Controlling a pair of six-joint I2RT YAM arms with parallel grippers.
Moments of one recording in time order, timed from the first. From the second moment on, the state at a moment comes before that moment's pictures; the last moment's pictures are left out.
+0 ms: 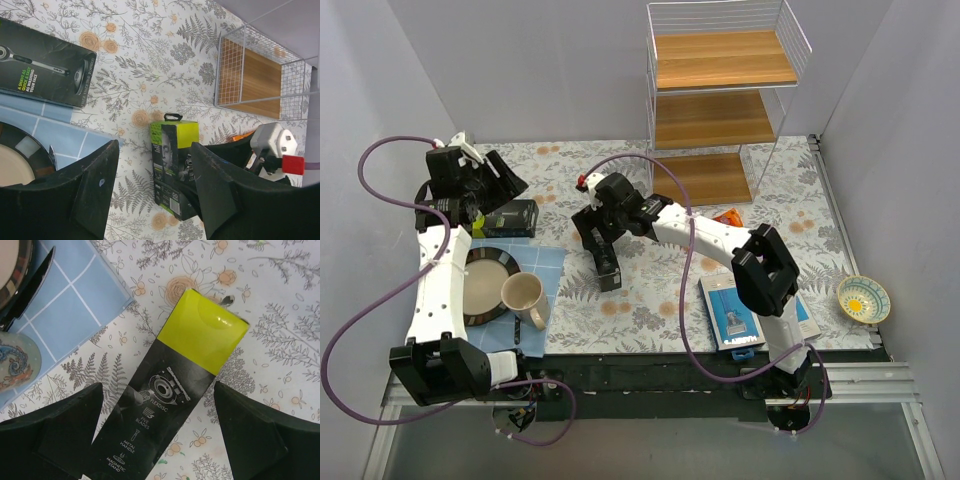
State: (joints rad) left arm 0.15 1.26 1.32 -0.64 0.27 -0.43; right arm 0.91 2.04 1.71 -0.39 -0.11 0.14
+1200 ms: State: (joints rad) left arm 0.15 1.30 1.08 -0.48 0.86 -0.59; right arm 0.81 1.28 0.81 -0.17 -0.40 -0.89
